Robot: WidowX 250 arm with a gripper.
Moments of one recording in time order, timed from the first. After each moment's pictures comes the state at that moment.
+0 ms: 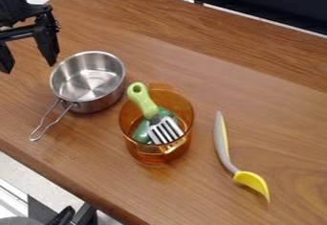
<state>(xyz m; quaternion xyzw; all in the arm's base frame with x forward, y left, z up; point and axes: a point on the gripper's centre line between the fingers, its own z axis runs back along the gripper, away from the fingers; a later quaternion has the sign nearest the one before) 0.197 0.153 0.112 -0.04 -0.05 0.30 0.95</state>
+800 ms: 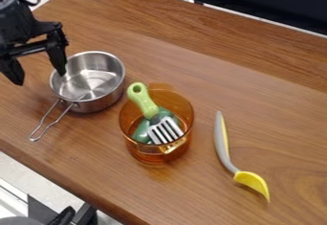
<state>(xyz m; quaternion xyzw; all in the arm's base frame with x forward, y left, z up) 0.215 0.158 0.077 -0.03 -0.07 0.34 0.94</state>
